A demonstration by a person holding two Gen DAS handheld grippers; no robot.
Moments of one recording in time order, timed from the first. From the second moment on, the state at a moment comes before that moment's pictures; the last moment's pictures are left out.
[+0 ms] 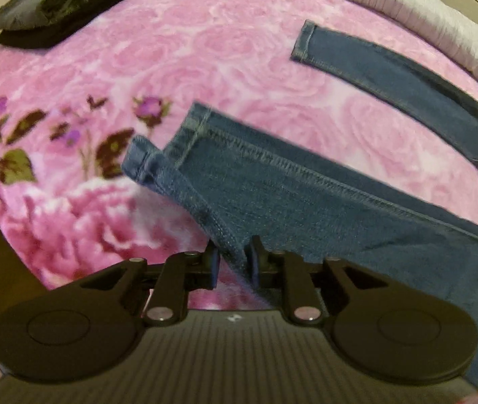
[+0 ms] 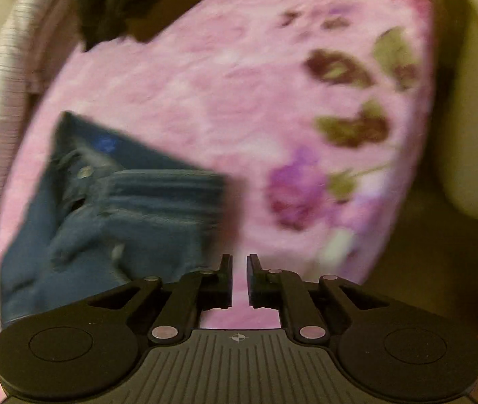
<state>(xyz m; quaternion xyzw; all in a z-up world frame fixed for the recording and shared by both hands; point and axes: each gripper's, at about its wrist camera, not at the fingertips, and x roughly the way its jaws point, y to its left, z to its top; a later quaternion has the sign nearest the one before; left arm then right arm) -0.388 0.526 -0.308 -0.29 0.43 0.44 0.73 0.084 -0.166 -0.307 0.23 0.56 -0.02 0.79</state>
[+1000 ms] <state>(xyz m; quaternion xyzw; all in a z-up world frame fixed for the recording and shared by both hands) -0.320 0.678 -0.261 -0.33 0.44 0.35 0.76 0.025 0.144 -0.314 0.39 0.59 0.15 0.69</state>
